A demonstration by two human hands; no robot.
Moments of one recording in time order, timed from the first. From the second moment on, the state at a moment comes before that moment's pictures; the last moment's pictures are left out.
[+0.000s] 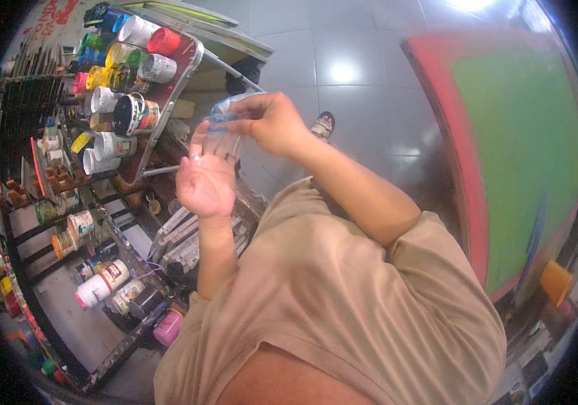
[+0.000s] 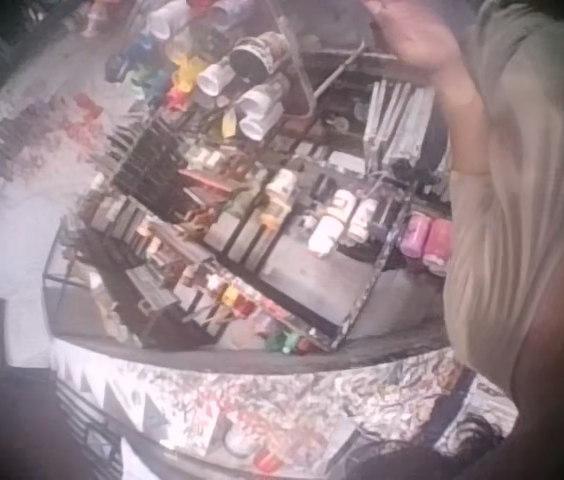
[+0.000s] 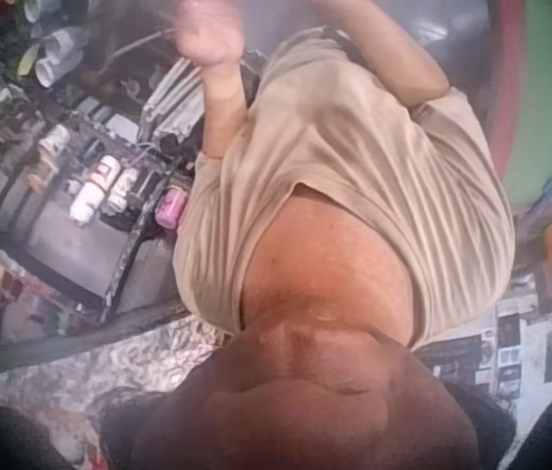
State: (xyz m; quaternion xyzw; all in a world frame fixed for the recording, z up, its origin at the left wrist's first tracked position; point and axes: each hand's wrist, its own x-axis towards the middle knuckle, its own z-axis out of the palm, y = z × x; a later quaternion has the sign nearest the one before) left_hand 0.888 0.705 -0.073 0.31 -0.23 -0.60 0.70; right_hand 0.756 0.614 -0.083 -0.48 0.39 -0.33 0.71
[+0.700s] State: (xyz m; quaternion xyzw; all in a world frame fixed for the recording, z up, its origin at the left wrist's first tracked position) left_hand 0.995 0.491 -0.087 0.32 0.04 -0.71 0.63; right_hand 0.844 0.326 -0.009 -0.42 0.16 -0.32 0.83
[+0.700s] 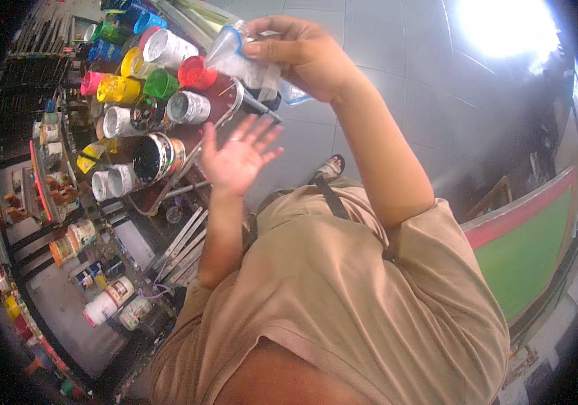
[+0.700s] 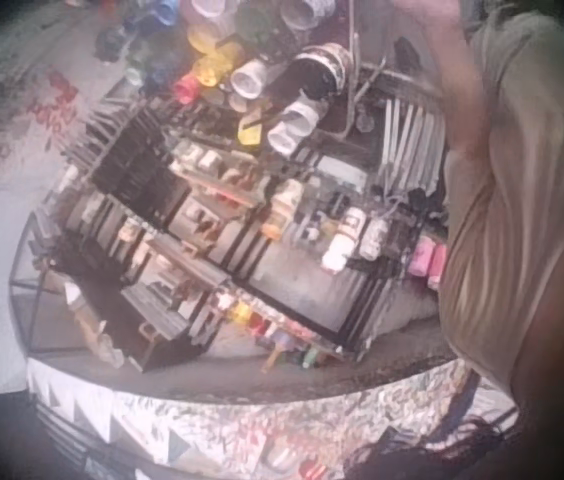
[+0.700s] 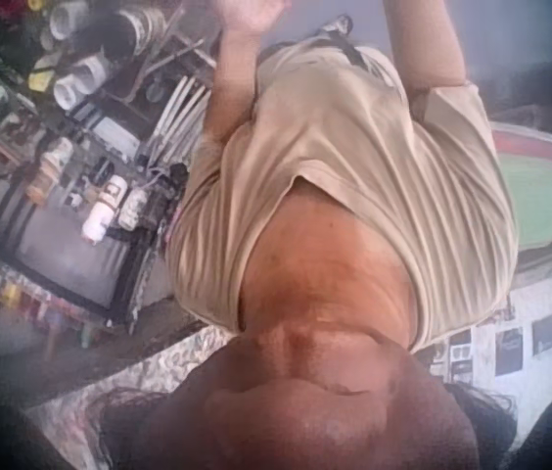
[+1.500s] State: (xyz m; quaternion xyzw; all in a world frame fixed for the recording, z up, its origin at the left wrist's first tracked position) left_hand 0.893 0.162 -0.094 0.34 -0.32 -0.77 0.43; right_hand 0.698 0.174 -0.034 -0.53 0.59 -0.37 0.49
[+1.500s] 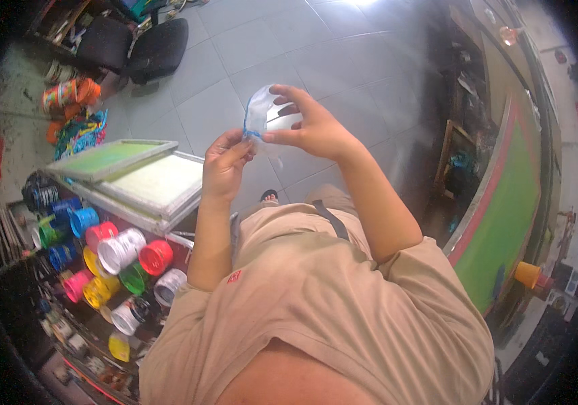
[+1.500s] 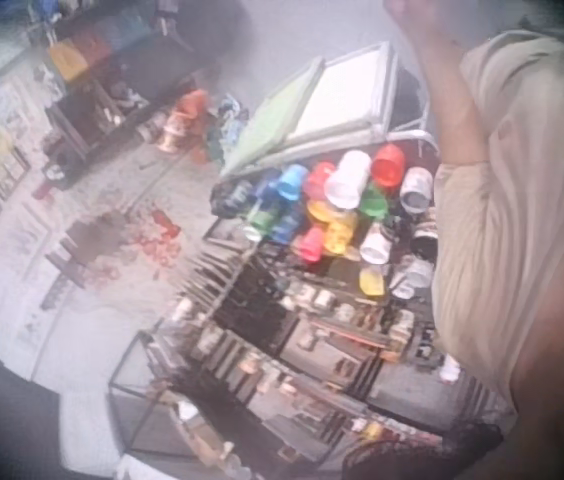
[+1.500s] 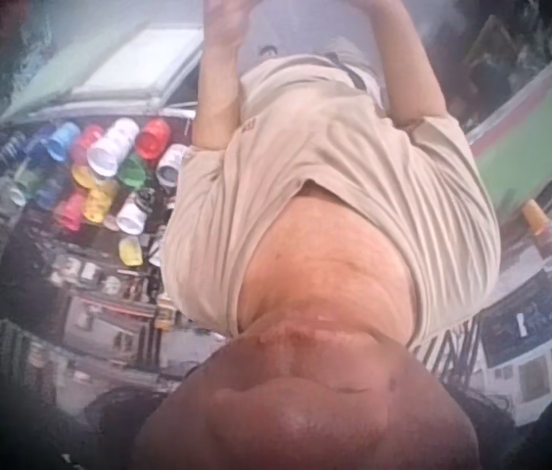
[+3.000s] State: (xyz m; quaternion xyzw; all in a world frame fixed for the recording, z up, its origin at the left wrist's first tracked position) left_hand 0.091 -0.244 -0.062 -0.15 -0.84 -0.51 0.08; right_hand 0.099 -0.064 -0.045 0.03 0.50 -0.83 0.24
